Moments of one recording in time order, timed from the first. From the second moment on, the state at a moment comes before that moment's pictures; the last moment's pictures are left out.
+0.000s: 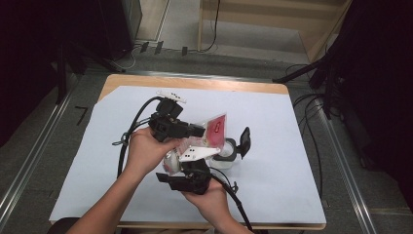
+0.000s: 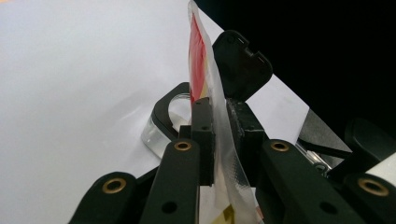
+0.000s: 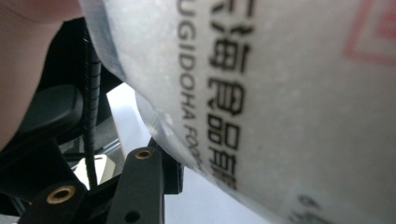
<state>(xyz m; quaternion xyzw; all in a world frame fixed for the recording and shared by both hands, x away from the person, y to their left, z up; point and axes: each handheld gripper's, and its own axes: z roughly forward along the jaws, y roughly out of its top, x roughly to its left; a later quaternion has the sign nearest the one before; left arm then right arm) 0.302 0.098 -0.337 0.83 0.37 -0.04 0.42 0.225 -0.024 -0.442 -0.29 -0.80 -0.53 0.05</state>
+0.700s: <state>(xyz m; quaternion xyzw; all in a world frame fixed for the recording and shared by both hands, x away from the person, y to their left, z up) 0.302 0.097 -0.338 0.82 0.37 -0.04 0.43 0.225 -0.025 -0.440 -0.30 -0.79 -0.53 0.06</state>
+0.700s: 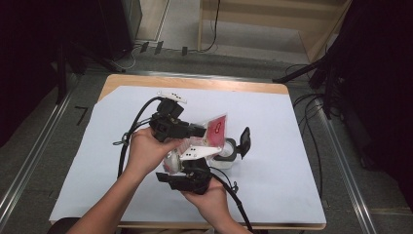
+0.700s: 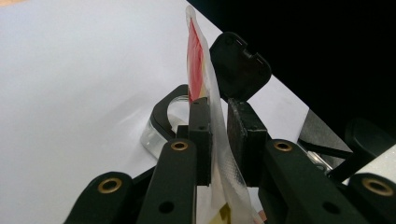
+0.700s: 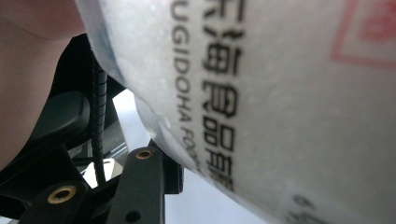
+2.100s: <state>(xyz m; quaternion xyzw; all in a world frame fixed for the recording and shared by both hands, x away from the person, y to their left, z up) 0.301 0.096 -0.336 0.82 0.36 -0.04 0.43 0.223 -0.024 -0.438 -0.29 -0.80 -0.53 0.04</state>
